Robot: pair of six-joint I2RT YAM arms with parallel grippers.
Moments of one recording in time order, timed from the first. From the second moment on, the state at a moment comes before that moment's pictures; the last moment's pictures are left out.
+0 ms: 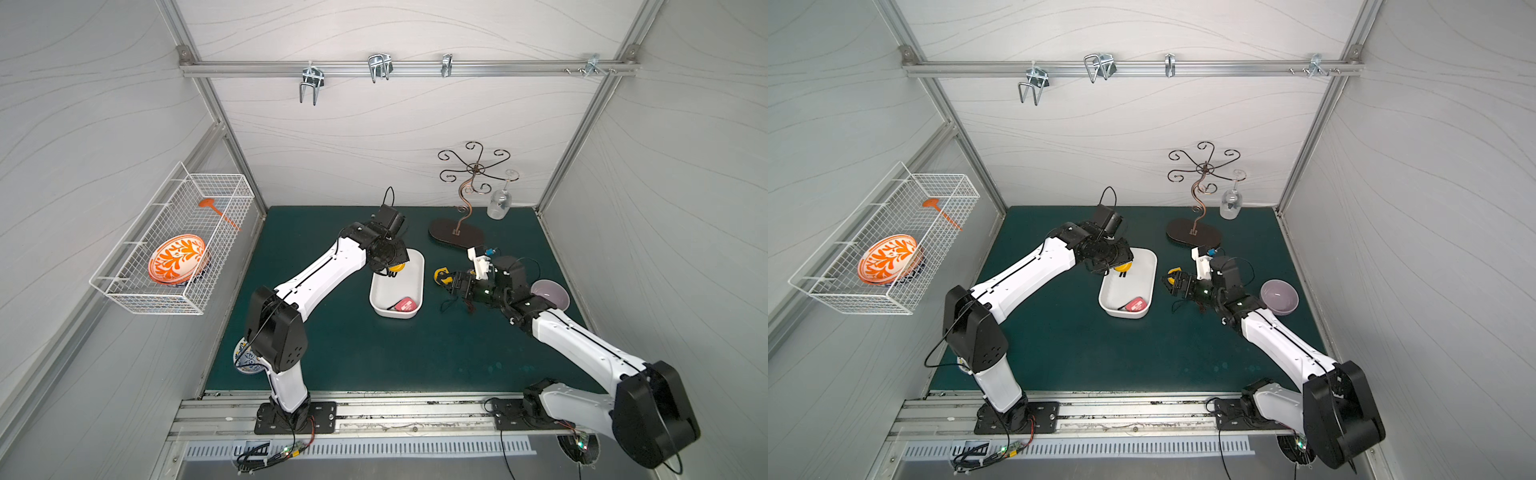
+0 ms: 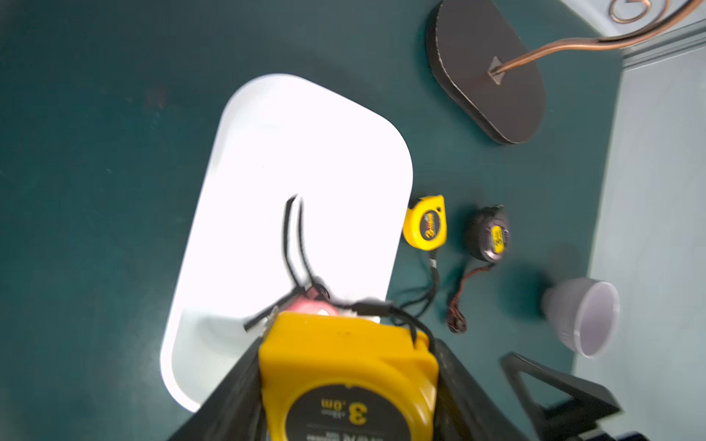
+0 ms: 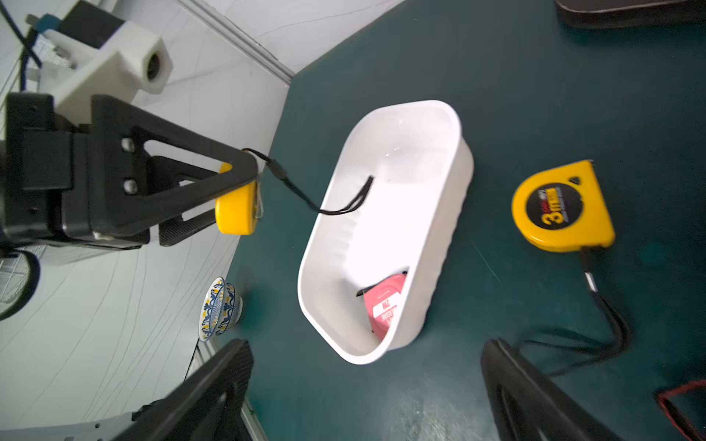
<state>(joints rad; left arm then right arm) -0.60 1.73 1.59 -0.87 0.03 -0.89 0.51 1.18 0.65 0.06 -0.43 0.60</state>
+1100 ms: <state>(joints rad) -0.69 1.57 1.38 -0.60 0.09 -1.23 0.74 1.36 0.68 0.47 -0.24 0.62</state>
